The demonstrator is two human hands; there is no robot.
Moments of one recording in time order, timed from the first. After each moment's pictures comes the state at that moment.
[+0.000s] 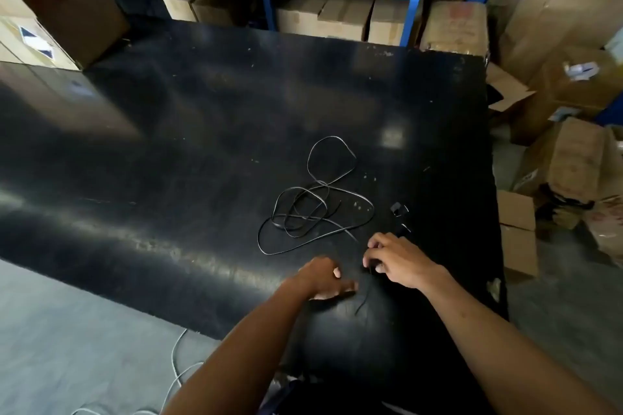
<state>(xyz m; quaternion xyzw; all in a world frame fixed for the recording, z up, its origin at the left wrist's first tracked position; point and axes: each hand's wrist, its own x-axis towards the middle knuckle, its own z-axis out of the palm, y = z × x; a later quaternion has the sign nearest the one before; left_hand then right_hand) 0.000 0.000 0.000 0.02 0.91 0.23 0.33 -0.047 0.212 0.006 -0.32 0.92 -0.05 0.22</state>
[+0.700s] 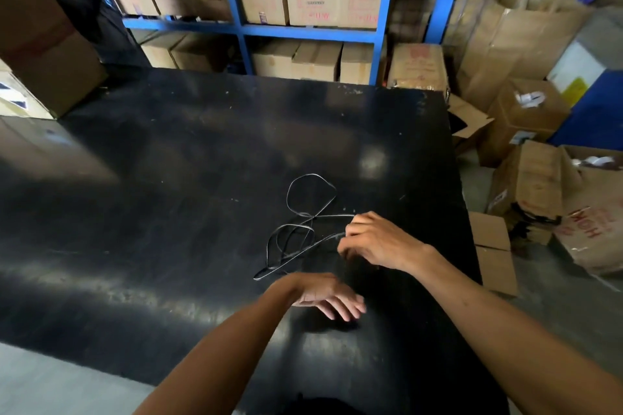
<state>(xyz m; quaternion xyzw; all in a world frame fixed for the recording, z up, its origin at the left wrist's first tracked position) -0.048 0.014 0.050 0.09 0.70 0.42 0.56 -0.101 0.208 0.088 -0.45 0.89 -0.08 0.02</state>
